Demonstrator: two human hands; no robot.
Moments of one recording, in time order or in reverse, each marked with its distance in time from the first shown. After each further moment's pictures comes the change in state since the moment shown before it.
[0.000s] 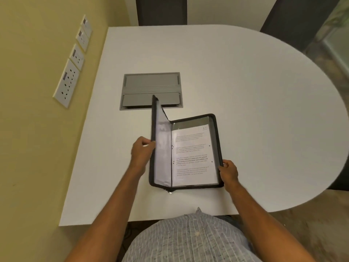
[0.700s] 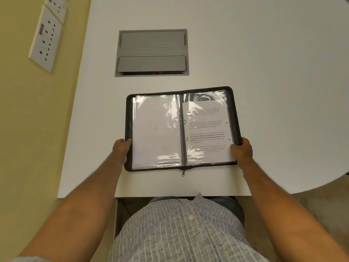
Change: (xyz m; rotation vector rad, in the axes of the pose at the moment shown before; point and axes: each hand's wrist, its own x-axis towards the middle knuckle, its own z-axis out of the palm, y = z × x) left_hand 0.083 -0.163 -0.035 0.039 0.115 -0.586; right_hand 0.088 0.041 -0.007 -0.256 0.046 0.061
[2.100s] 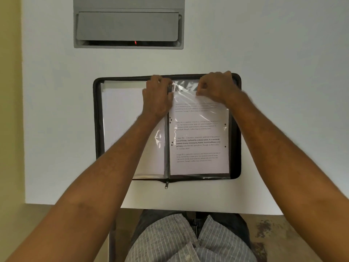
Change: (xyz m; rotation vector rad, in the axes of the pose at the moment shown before) left_hand 0.000 0.159 0.225 0.829 0.020 0.943; right_hand 0.128 -0.242 0.067 -0.858 -0.463 -0.872
